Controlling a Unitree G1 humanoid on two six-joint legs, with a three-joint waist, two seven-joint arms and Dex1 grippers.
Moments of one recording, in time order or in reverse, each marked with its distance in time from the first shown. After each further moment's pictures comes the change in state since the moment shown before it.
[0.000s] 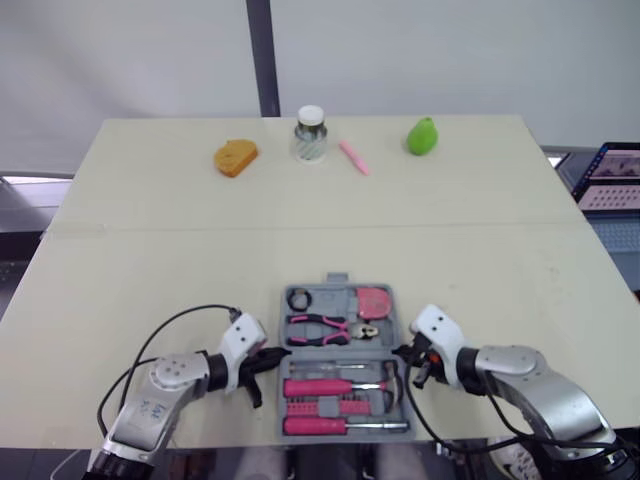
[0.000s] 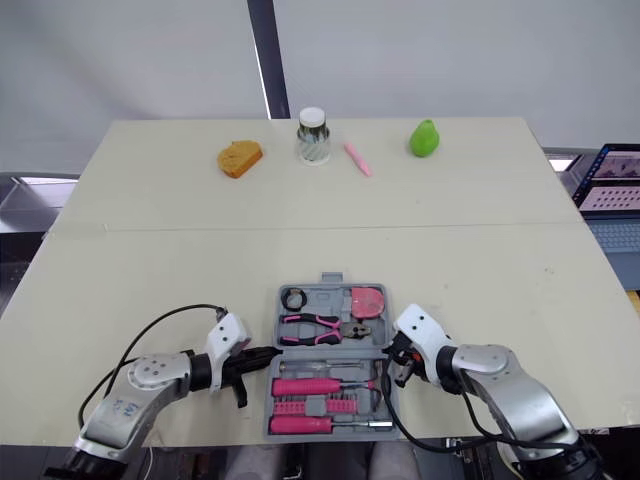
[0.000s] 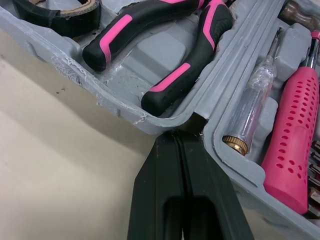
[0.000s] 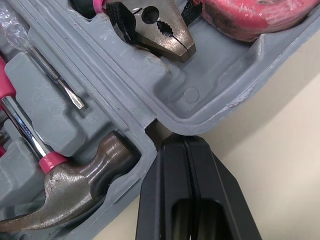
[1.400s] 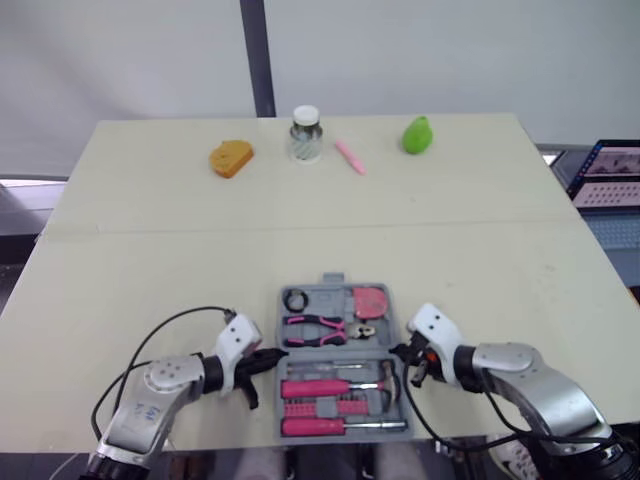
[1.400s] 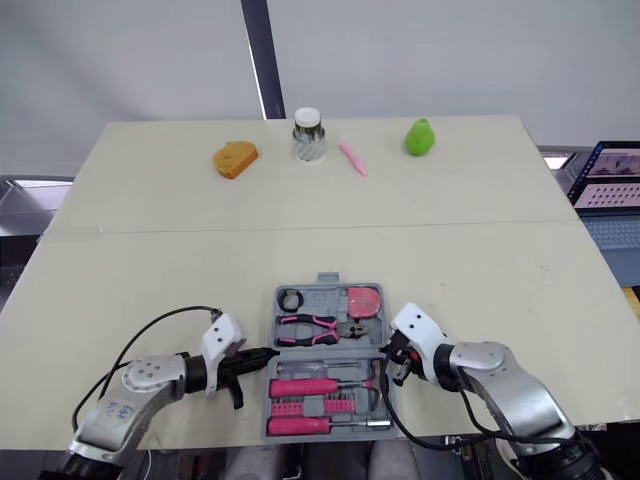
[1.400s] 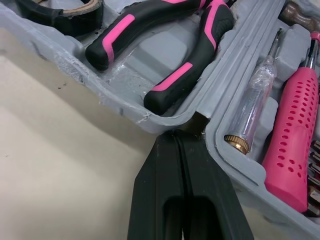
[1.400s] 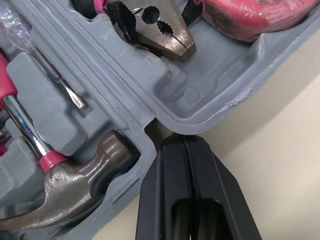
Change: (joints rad) left arm 0.025 0.052 0.070 0.004 -0.038 0.003 -0.001; right arm -0.023 -0.034 -0.002 0.042 0.025 -0.042 0.030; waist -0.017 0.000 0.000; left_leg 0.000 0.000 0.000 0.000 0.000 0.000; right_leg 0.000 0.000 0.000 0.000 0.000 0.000
